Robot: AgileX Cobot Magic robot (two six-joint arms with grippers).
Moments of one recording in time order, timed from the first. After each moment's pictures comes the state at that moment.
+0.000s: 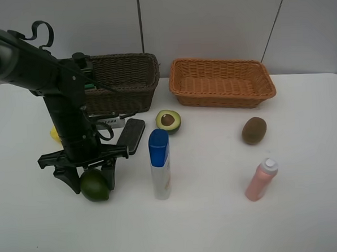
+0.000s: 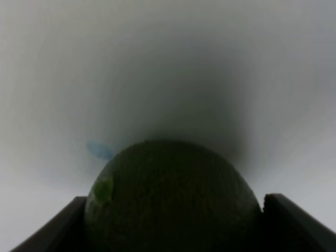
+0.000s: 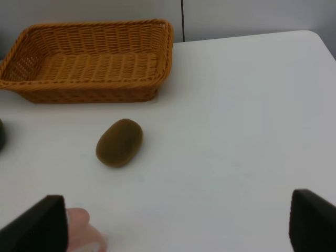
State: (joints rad) left arm -0.46 1.99 -1.02 -0.23 0.85 -0.36; right arm -0.01 0.00 -0.52 -0.05 1.07 0.06
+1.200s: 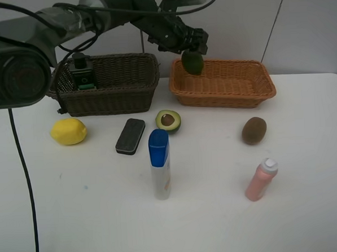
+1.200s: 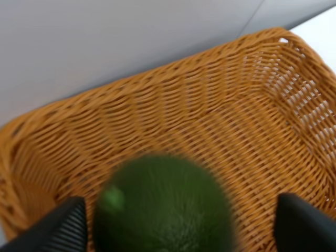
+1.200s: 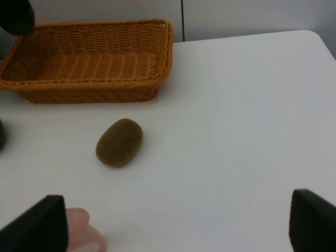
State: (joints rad) left arm -0.51 2.54 -2.35 -0.45 0.60 0.27; right arm -0.01 0.00 -0.52 -0.05 1.07 0.06
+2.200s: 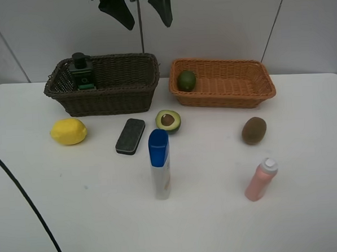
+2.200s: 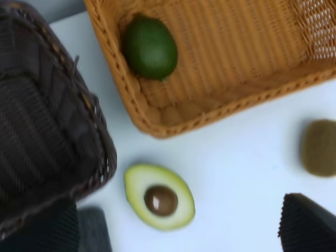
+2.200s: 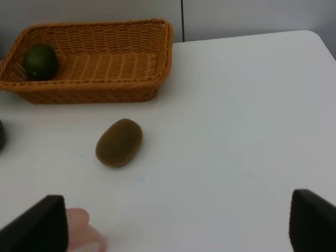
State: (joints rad) left arm -0.52 2.05 -2.13 -0.15 1.20 -0.12; right arm -0.01 0.00 -0.52 -0.05 1.07 0.06
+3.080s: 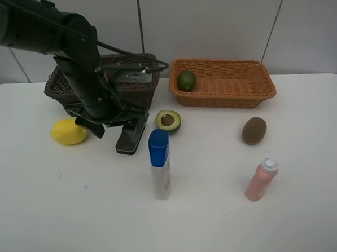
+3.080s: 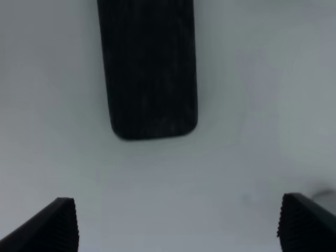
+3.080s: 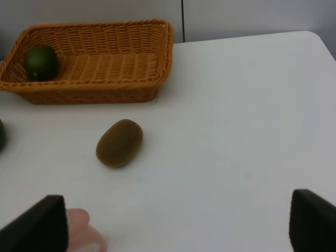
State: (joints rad) left arm -0.55 1.93 -1.20 -0.05 0.68 -0.23; right arm -0.01 0.00 -0.52 -0.05 1.07 0.06
